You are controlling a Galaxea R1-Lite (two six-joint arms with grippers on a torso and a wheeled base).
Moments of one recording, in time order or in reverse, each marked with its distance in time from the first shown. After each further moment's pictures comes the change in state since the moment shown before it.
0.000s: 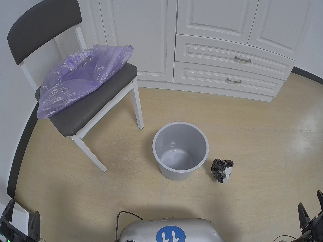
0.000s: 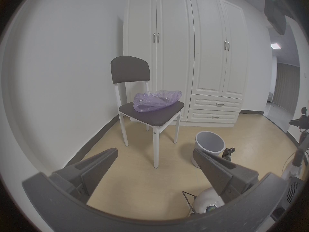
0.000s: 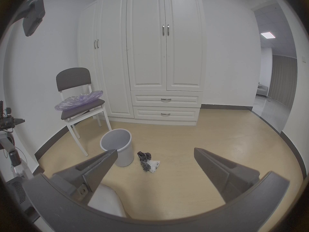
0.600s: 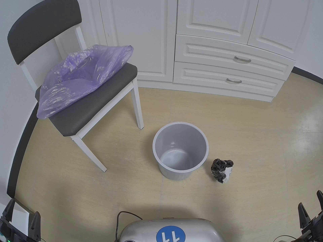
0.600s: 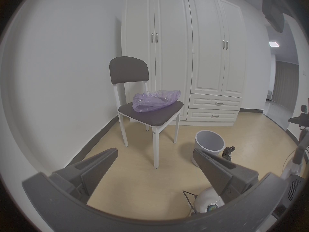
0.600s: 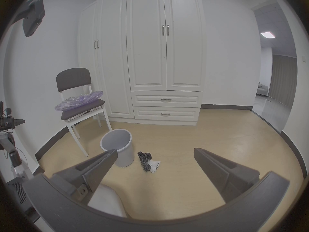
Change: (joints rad) left arm 0.000 0.000 0.000 0.000 -0.007 0.016; right arm 0.000 0.000 0.000 -0.001 0.002 0.004
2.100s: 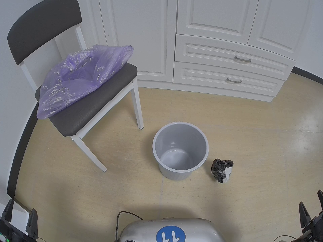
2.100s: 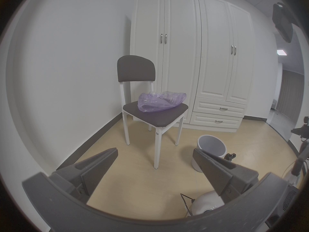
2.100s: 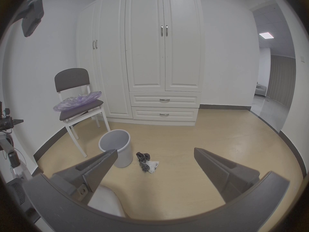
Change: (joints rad) left arm 0.000 0.000 0.000 -0.004 0.043 -0.075; right arm -0.001 0.000 0.000 -0.003 -0.016 0.002
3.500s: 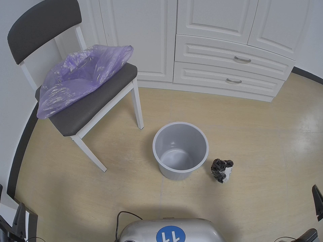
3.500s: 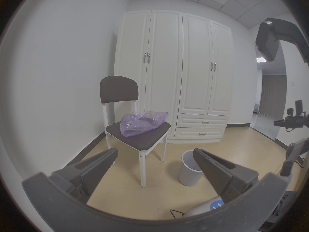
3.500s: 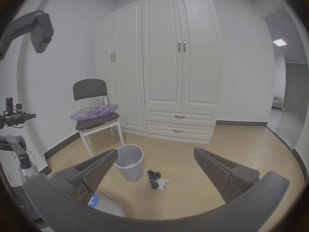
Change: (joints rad) left arm -0.006 0.039 -0.135 -0.067 -0.164 0.032; right arm 0.004 0.187 -0.180 -0.112 0.160 -0.059
